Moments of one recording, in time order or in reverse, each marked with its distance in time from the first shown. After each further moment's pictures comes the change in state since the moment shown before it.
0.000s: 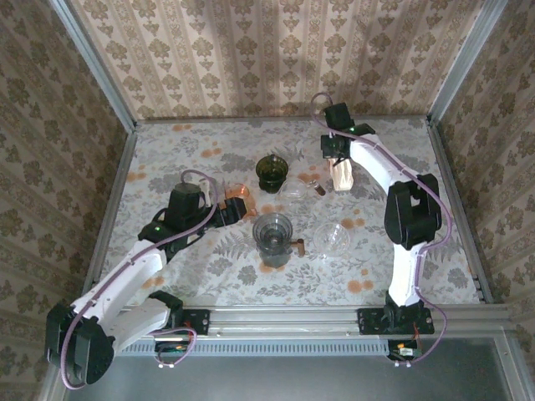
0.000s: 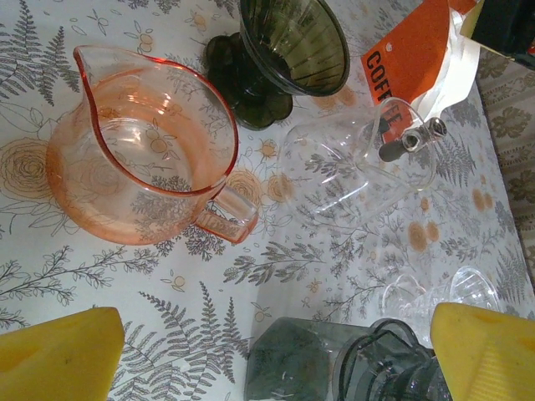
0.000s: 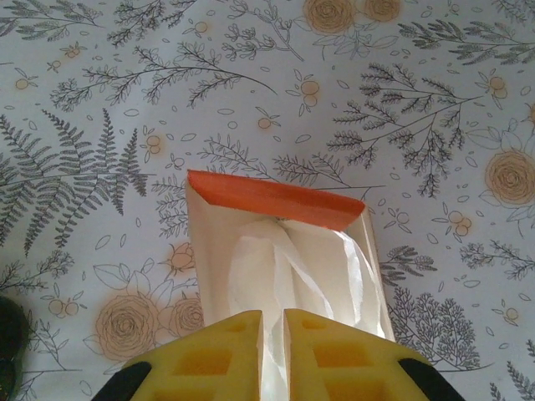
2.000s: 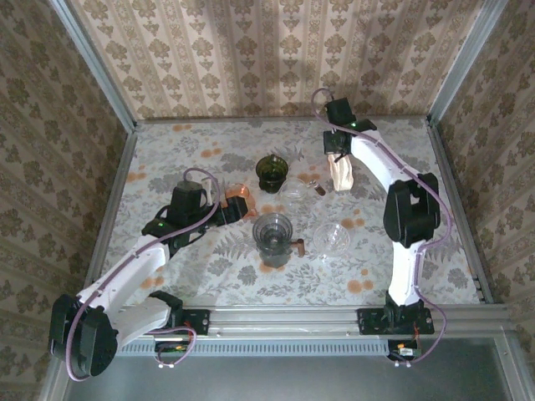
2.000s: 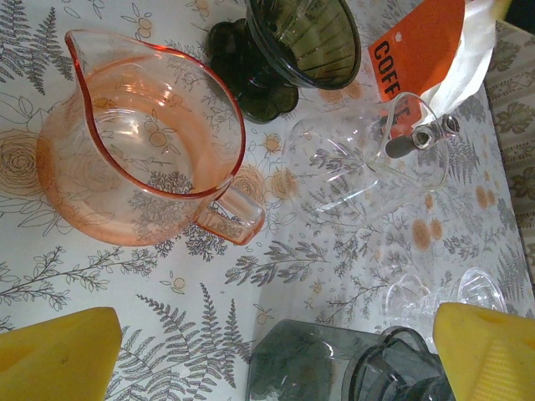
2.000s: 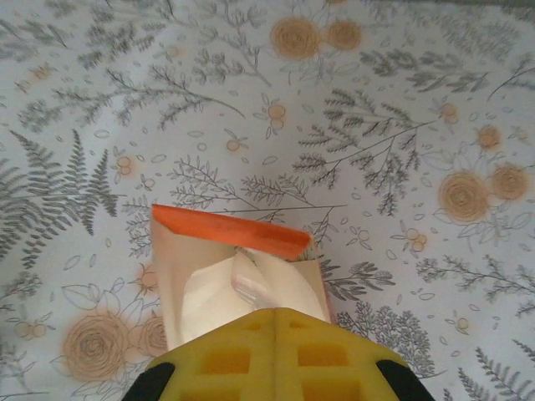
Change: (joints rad) left arm 0.018 0.058 0.000 0.031 0.035 -0.001; right arm -0.013 -0.016 0.039 -0.029 0.057 -0.038
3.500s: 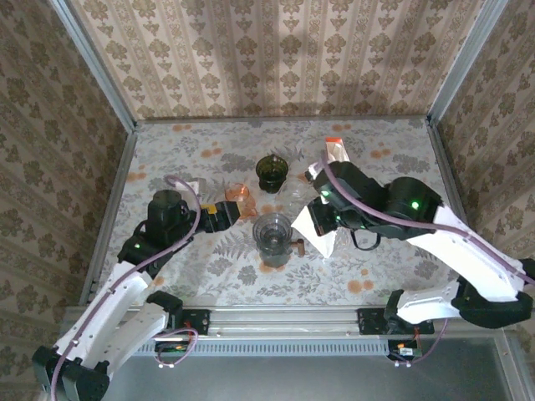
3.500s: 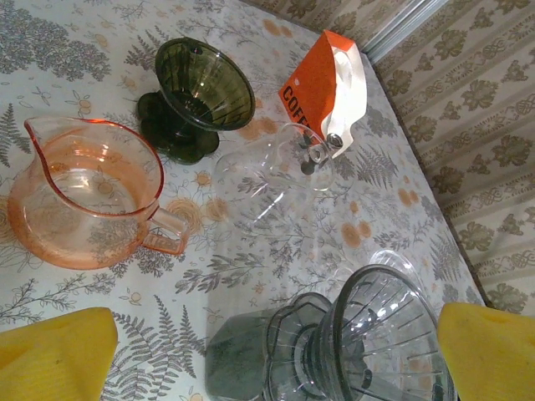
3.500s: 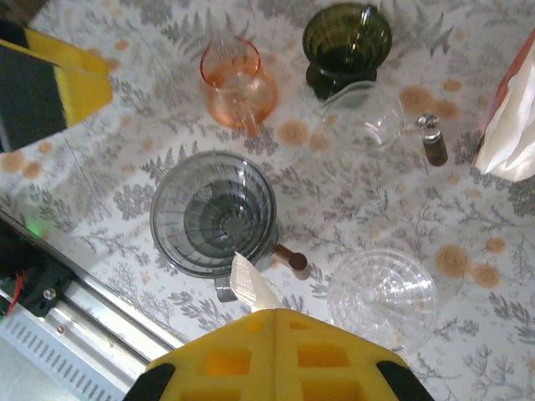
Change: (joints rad) left arm 0.000 -0.284 0.015 -0.099 0.056 0.068; right arm 0.756 -0.682 -0.016 -0.653 -0.014 0.261
